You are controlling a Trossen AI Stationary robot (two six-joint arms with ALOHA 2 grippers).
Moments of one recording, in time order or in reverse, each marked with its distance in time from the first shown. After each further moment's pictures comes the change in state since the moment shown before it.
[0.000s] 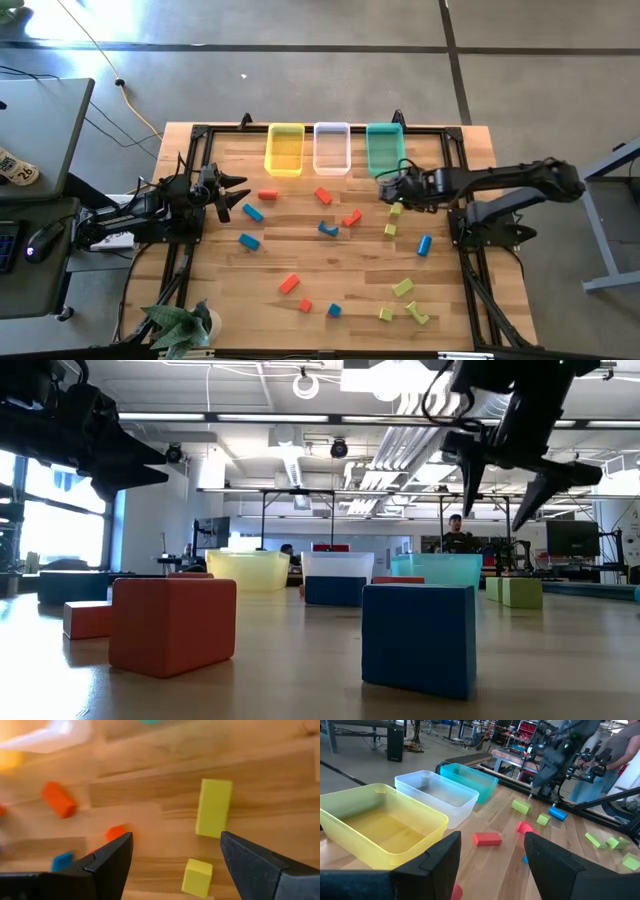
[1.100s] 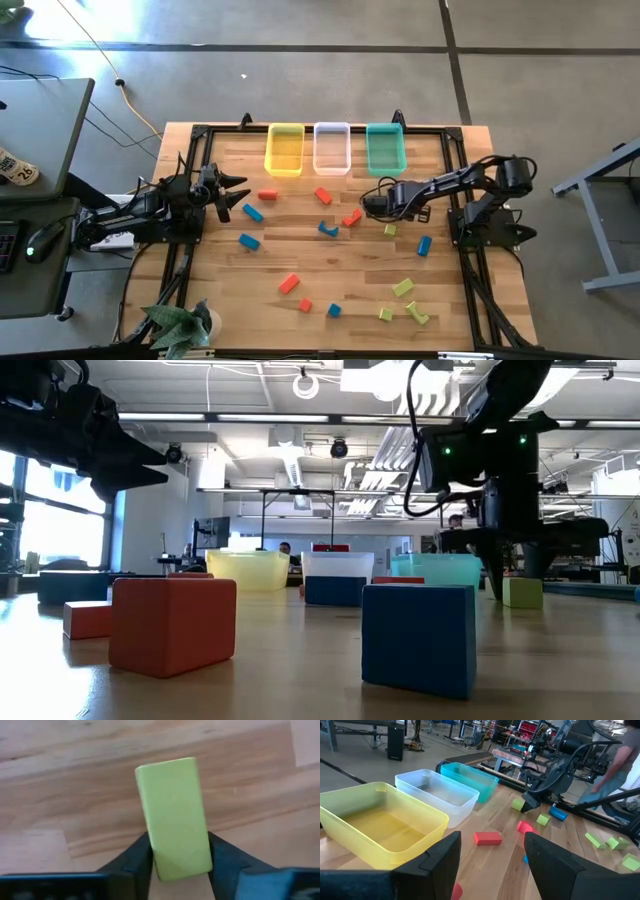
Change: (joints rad) left arm 0.000 0.000 0.000 -0.004 -0.001 -0.008; right arm -0.001 0.426 0.000 0.020 0.021 0.073
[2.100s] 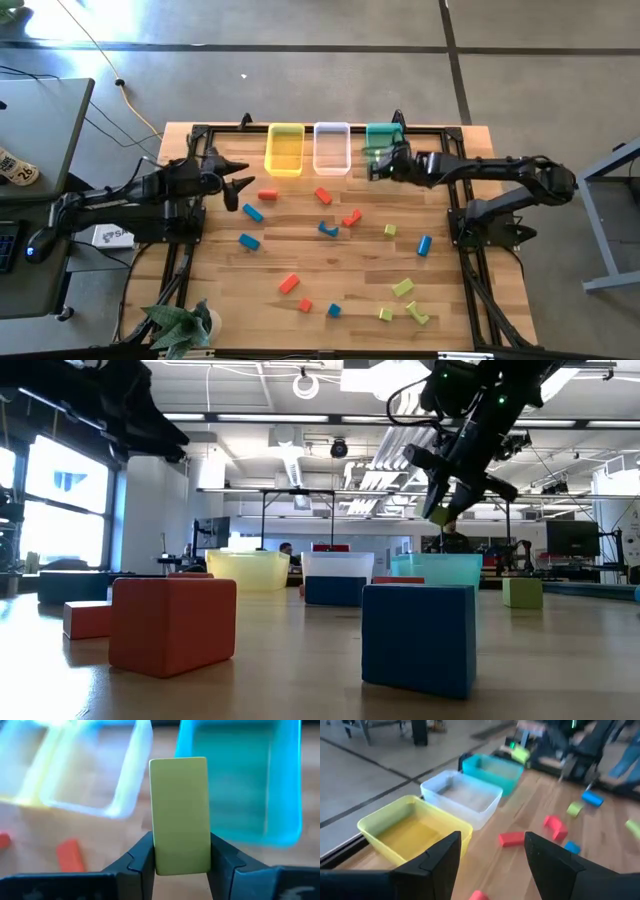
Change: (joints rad) left arm 0.000 0.490 0.355 -0.094 -0.110 0.116; right arm -0.278 -0.361 -0.002 0.362 0.145 -0.788
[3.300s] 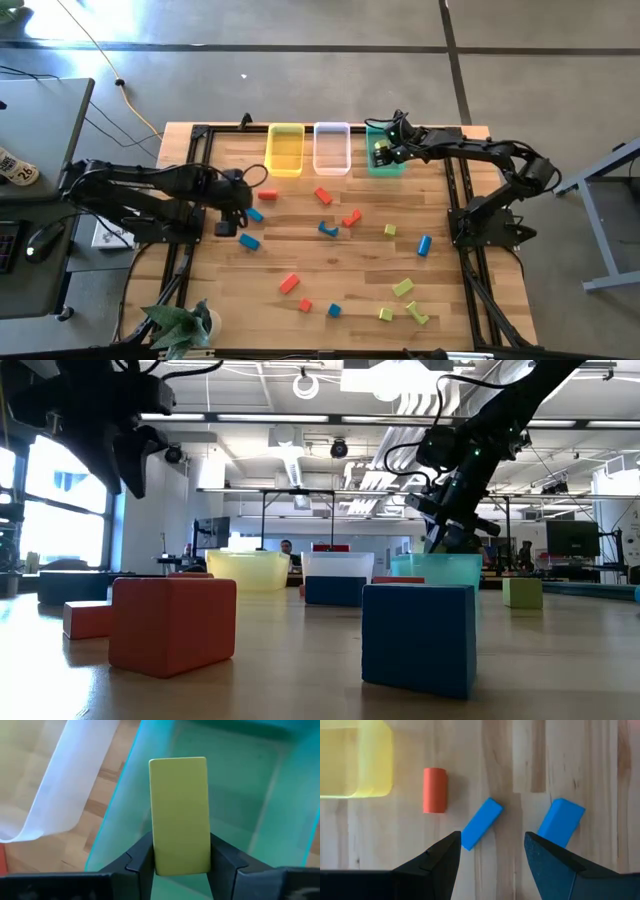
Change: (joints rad) left arm -0.253 0.526 0.353 -0.681 0.086 0.258; right arm -0.364 0.200 0.000 0.121 -0.361 -0.423
